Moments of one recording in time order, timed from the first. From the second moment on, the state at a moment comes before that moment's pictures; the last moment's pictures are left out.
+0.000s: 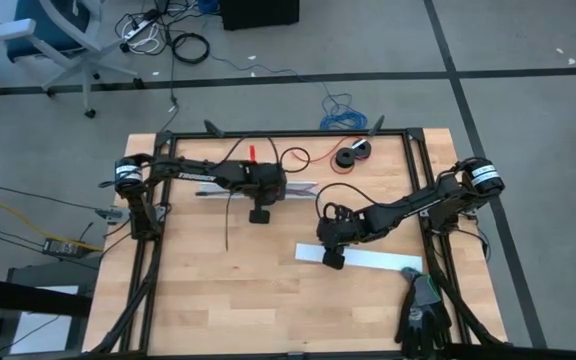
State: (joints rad) left arm 0.22 1.80 1.18 -0.55 -0.09 0.36; right arm 0.24 1.62 0.88 -0.32 0.20 0.46
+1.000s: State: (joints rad) left arm 0.15 1.79 1.16 -0.57 0.15 0.06; right arm 0.26 1.53 0.79 -0.25 0.23 0.37
